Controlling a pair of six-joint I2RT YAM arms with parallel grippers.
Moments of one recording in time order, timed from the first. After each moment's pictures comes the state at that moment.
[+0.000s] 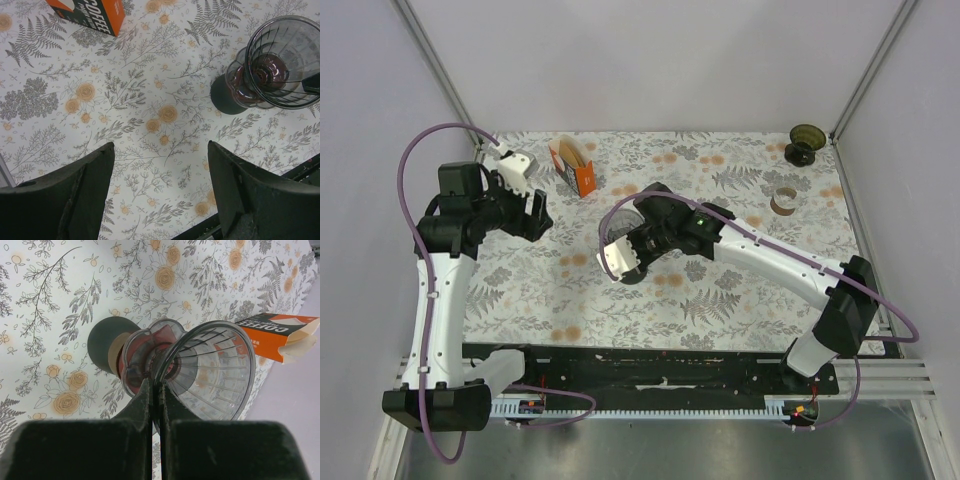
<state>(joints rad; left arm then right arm) 0.03 1.08 1.33 -0.96 0.45 0.36 0.93 1.62 1.47 -0.69 -0.31 -1.23</state>
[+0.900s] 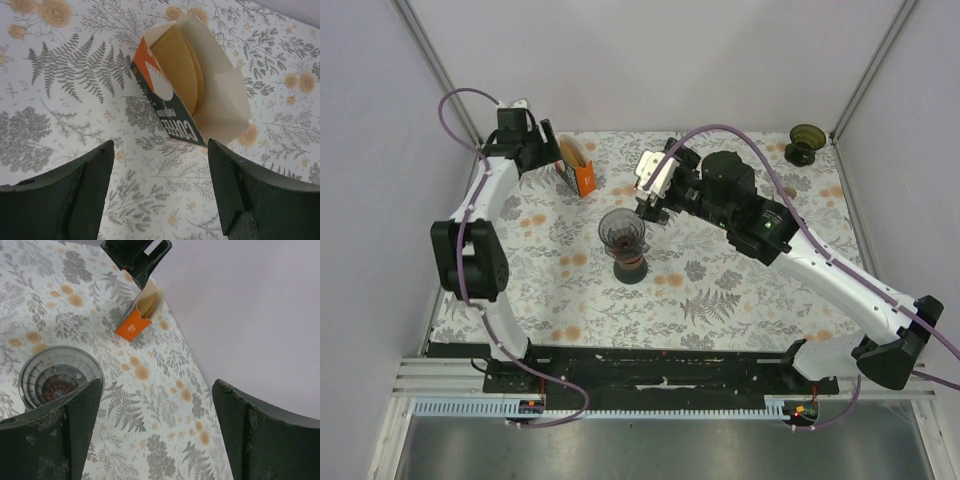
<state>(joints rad) 0.00 1.79 1.58 -0.44 0.04 -0.29 0.87 1.34 1.48 -0.30 -0.06 -0.65</state>
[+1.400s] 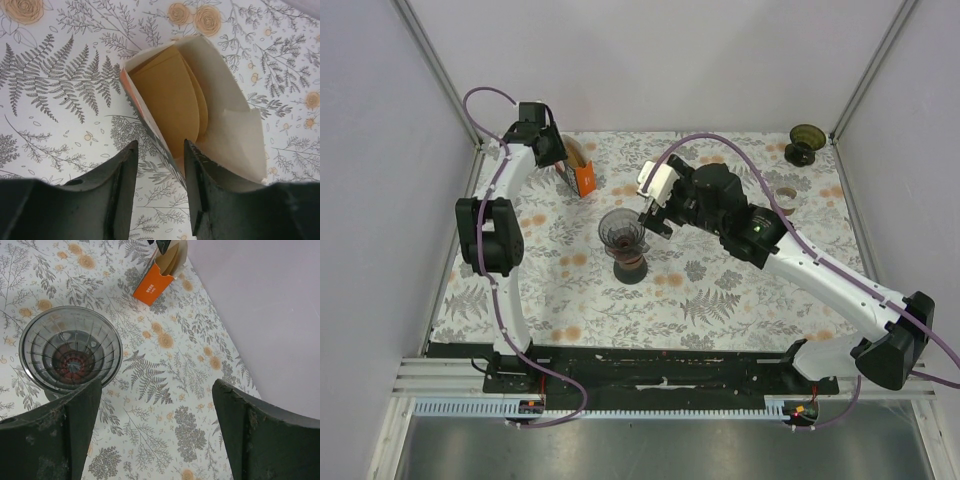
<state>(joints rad) -0.05 2.14 1.91 -0.53 -0.01 -0.37 0.82 1.34 1.32 -0.29 -0.02 -0.51</state>
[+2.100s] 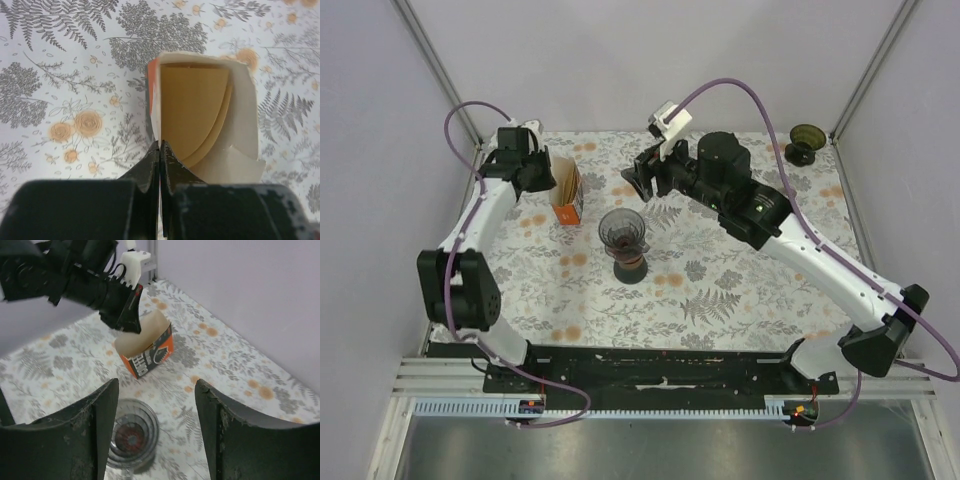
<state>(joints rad) -0.05 1.72 1.46 -0.52 0.09 -0.18 0.81 1.41 1.55 -0.26 -0.02 -0.12</state>
